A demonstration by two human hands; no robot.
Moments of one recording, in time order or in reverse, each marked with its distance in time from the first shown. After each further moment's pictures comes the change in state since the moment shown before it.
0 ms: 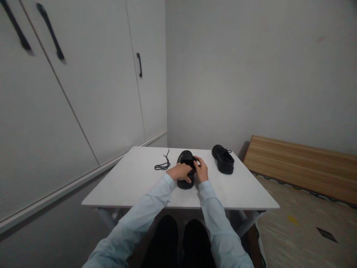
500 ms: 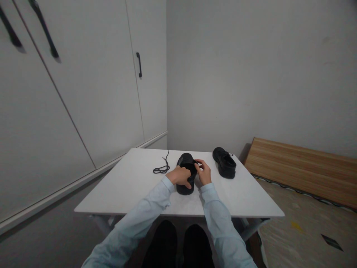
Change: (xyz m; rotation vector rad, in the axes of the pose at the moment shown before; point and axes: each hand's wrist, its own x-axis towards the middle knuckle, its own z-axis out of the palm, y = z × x) left_hand -0.001 0.003 -0.010 0.076 -0.072 -0.008; right_hand 0.011 0.003 -0.009 0.014 -0.049 0.007
